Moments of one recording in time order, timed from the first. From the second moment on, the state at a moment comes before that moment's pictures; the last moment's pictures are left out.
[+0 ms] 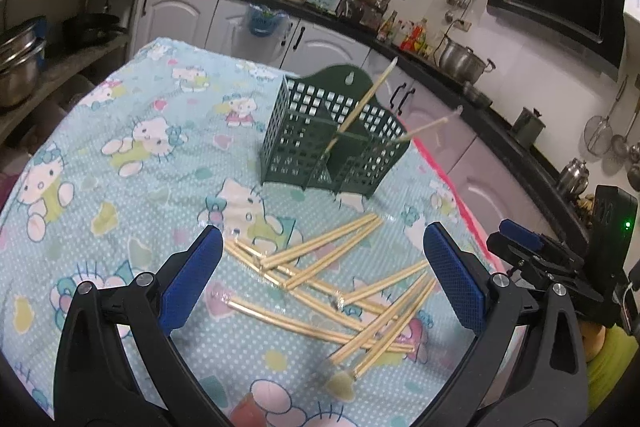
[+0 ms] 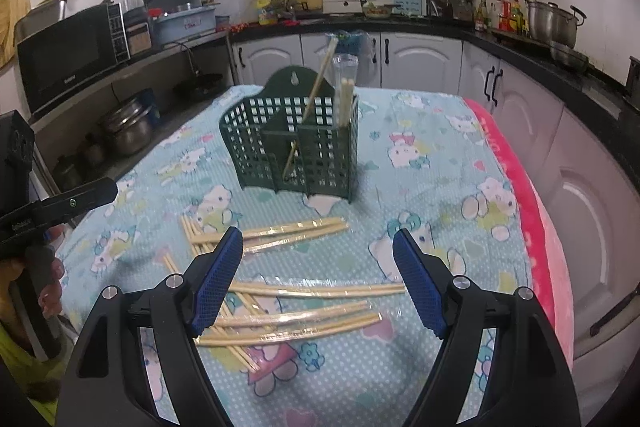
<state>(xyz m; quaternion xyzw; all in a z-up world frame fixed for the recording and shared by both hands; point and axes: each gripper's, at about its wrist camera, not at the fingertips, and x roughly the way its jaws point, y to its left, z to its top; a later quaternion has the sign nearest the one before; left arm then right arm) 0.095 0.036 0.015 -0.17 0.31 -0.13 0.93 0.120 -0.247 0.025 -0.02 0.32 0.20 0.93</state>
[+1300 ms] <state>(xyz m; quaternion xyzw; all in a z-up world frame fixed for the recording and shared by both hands) 0.150 0.042 -0.070 -0.19 0.41 -0.14 0.88 0.162 -0.284 -0.050 -0.03 0.40 0.12 0.91</state>
